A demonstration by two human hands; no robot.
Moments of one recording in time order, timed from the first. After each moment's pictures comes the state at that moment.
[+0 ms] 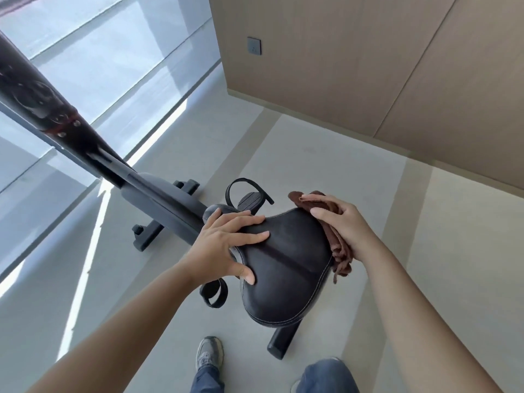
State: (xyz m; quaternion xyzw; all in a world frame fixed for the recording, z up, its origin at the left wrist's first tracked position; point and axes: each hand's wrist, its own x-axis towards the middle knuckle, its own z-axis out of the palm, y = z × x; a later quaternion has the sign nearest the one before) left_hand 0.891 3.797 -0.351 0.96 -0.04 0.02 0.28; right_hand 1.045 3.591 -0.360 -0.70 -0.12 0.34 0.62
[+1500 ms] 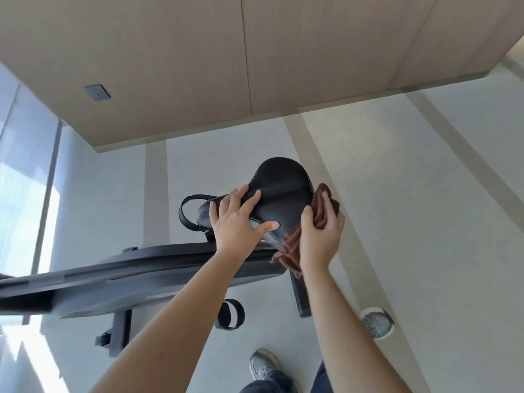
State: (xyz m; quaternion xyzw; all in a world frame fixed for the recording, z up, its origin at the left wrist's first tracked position) left_hand 0.890 3.806 -0.371 0.97 -0.11 0.03 0.22; right_hand 0.840 3.676 -0.373 -0.70 0.35 -0.24 0.57
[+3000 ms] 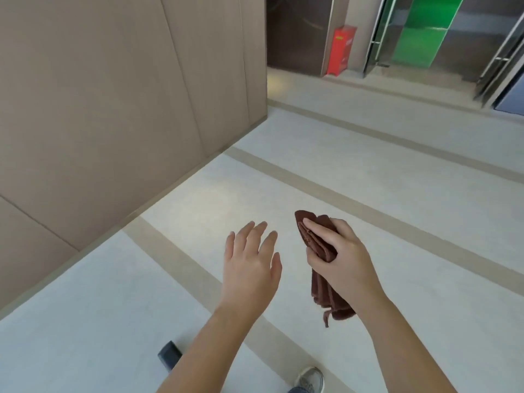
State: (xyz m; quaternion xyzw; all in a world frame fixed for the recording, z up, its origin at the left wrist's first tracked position) left_hand 0.804 3.329 -0.238 0.80 -0.53 0.14 0.25; right_hand 0.678 3.224 -0.224 -0.82 0.35 -0.28 0.35
